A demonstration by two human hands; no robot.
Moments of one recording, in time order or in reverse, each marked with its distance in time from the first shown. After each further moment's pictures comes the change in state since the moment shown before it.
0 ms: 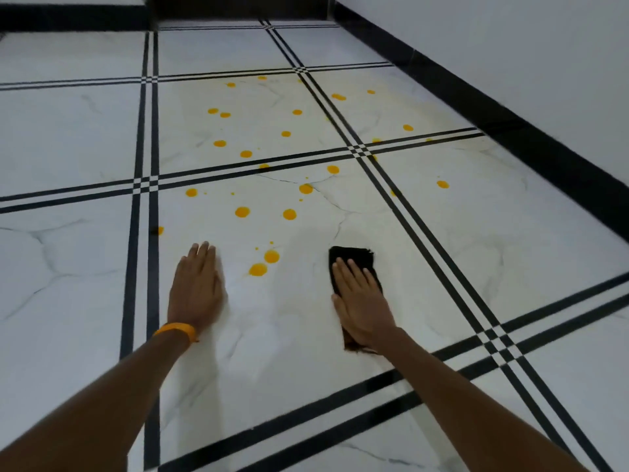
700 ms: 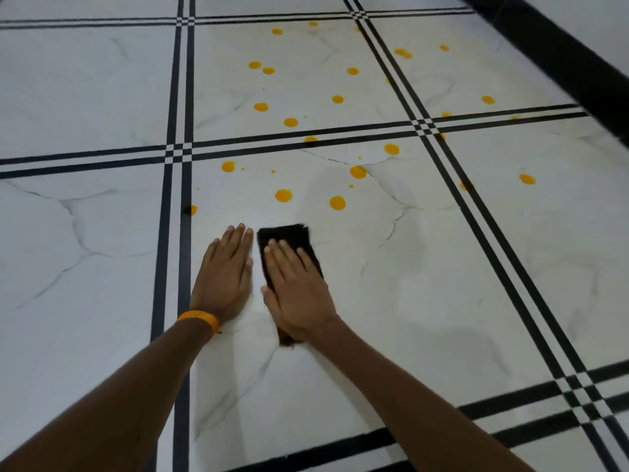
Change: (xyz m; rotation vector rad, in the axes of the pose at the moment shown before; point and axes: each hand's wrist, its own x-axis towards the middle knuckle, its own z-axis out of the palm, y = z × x) left_hand 0.022 -0.032 0.016 -0.042 -0.073 0.031; right_hand 0.097 -0.161 0.024 0.080 0.005 -0.205
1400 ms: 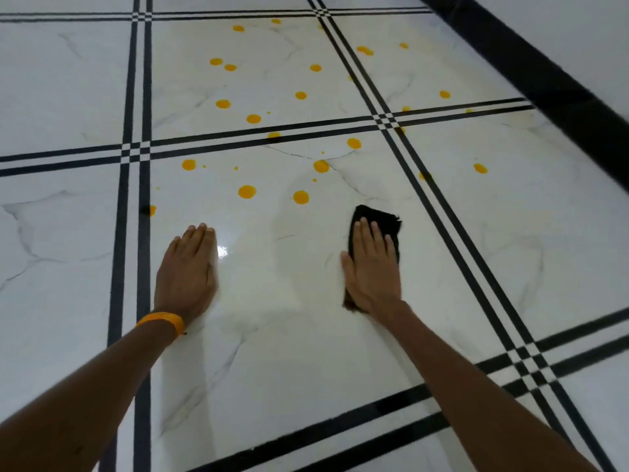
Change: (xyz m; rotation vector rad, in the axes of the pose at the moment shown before) left_hand 0.001 0.013 -0.004 0.095 0.051 0.011; right_hand -0.059 0.150 -0.041 -0.129 0.121 0.453
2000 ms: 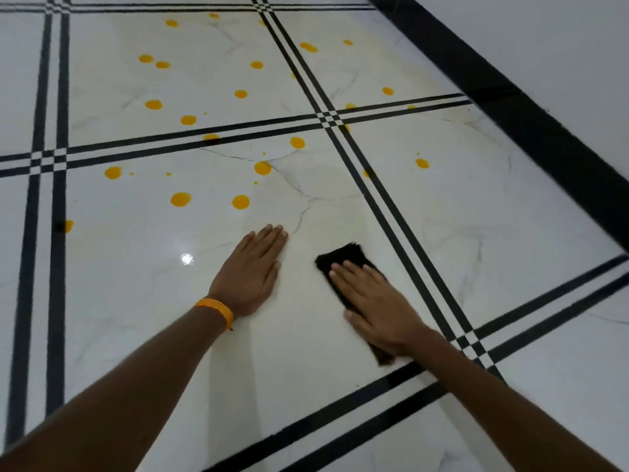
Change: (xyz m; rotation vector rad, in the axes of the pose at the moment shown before) left_hand 0.049 0.158 0.046 -0.112 -0.123 0.473; right_hand -0.060 0.129 -0.028 0.052 -0.242 -0.501
